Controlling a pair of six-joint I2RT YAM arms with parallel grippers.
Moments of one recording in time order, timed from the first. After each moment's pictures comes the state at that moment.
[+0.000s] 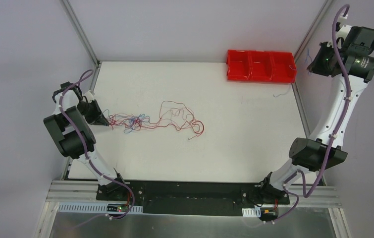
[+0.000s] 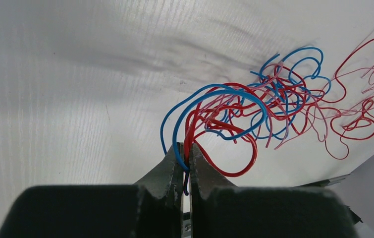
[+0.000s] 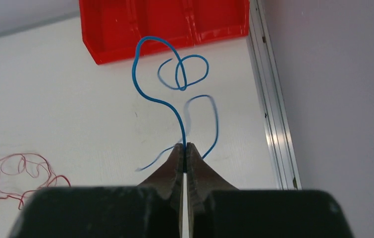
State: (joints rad) left arm 0.53 1.81 1.35 -1.00 0.41 0.03; right arm -0.37 1.66 2.15 -1.21 -0.23 -0.06
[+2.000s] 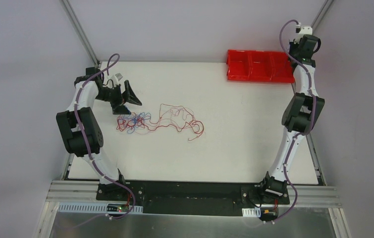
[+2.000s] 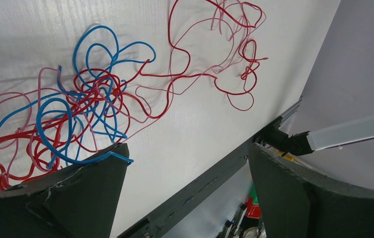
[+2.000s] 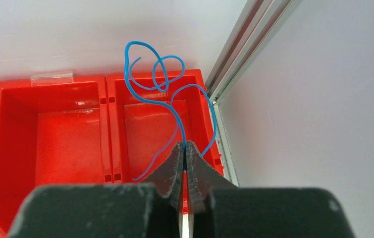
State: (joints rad) left arm 0.25 1.78 1.43 -1.00 0.79 -0.05; right arm -0.26 2.35 2.21 -0.22 0.00 -0.18
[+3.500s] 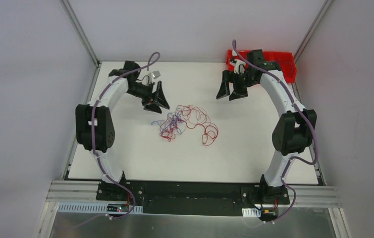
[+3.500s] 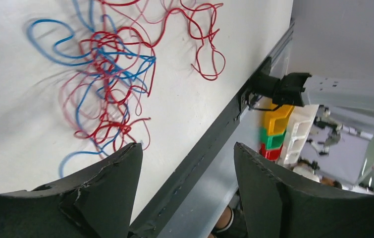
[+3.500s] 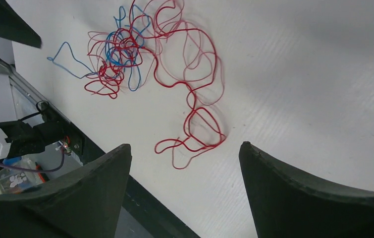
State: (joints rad) left arm -0.16 1.89 1.53 -0.96 0.91 -0.08; right arm 0.18 1.86 1.77 -1.02 -0.58 0.05
